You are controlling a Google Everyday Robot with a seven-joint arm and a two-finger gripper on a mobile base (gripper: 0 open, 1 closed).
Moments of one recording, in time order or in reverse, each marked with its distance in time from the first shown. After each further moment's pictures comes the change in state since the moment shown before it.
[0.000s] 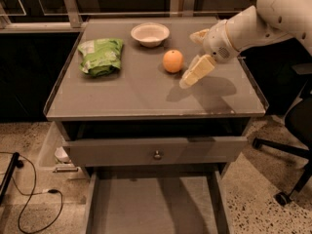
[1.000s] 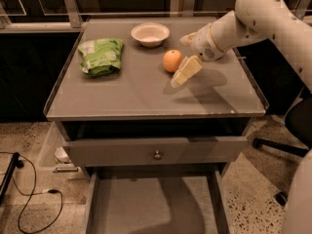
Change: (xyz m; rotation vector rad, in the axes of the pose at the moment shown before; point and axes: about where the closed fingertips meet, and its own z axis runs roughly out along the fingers) arm 0.005 -0.023 0.048 -0.031 0.020 -0.005
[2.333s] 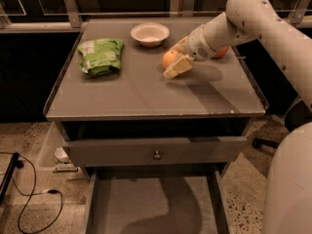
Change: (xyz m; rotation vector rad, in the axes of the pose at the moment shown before) arm -0.003 -0.013 0.025 -0.027 -0.009 0.012
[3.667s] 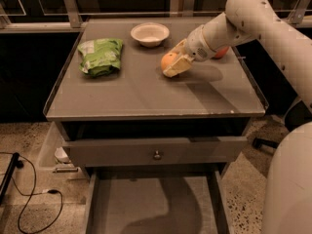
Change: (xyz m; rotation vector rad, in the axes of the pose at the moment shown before) arm 0.000 0.000 0.001 -0.001 0.000 0.000
